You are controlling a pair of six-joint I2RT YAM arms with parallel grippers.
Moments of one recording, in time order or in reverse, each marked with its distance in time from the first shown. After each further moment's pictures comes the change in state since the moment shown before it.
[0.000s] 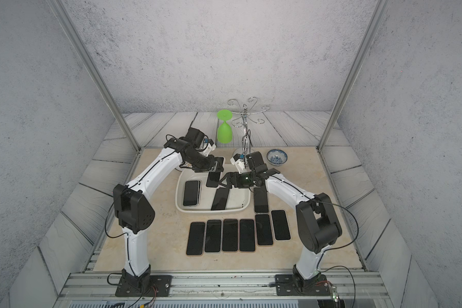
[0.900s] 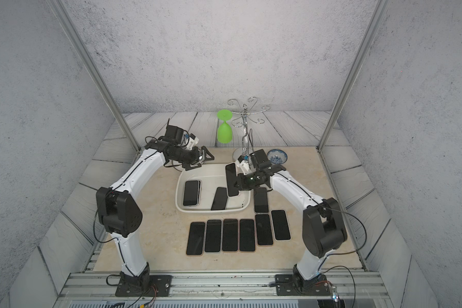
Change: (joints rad) left arm 0.185 -0.122 -0.171 0.220 0.218 -0.203; right arm -0.092 -0.130 0.056 -0.424 0.151 -0.150
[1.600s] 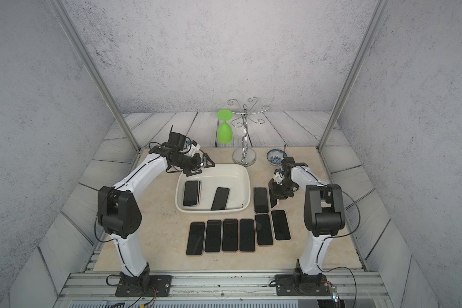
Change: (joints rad) left arm -0.030 -0.006 -0.134 0.063 -0.016 0.021; right arm -0.305 0.257 -0.002 -0.210 0.220 -0.199
